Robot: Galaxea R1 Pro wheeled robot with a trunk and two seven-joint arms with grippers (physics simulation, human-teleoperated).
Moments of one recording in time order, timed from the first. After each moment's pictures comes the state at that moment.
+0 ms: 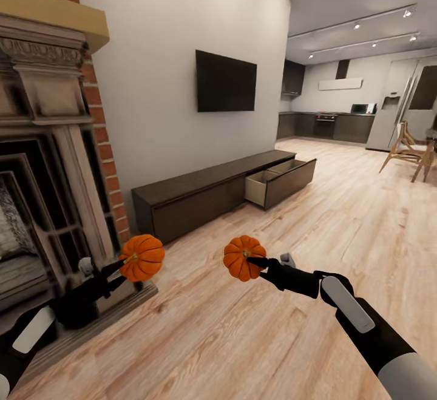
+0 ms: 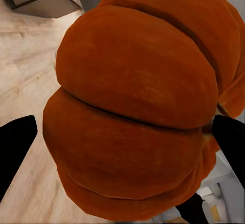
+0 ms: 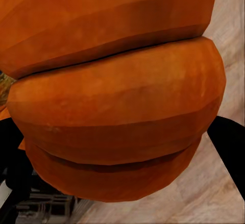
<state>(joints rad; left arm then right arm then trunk) -0.53 0.40 -0.01 -0.69 1.05 0.72 -0.98 -0.56 -0.28 0.34 -1.12 -1.34 0.75 0.15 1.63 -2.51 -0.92</state>
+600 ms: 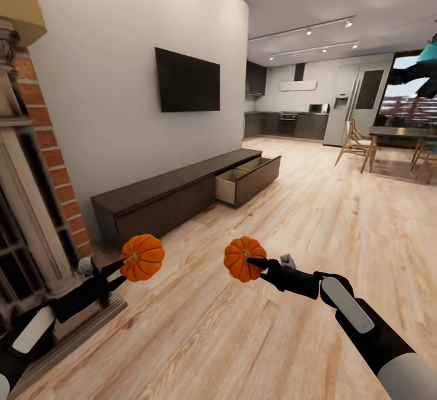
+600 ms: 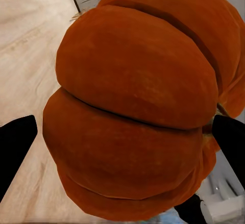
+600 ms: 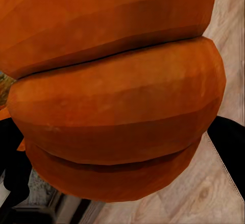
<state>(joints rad) -0.53 0.40 -0.01 -0.69 1.06 0.72 -0.98 -0.56 -0.28 0.34 -1.10 -1.34 0.75 0.15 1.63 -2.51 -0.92</state>
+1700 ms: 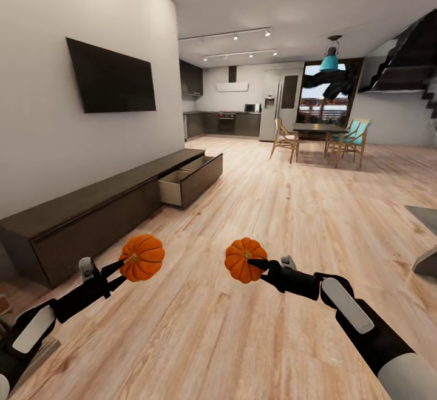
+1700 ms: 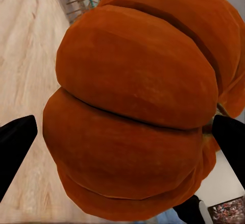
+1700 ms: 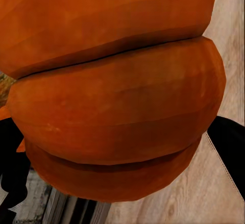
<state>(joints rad) -0.53 0.40 -0.01 -0.69 1.06 0.72 -0.98 -0.56 -0.28 0.34 -1.09 -1.34 0.75 0.15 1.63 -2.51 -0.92</state>
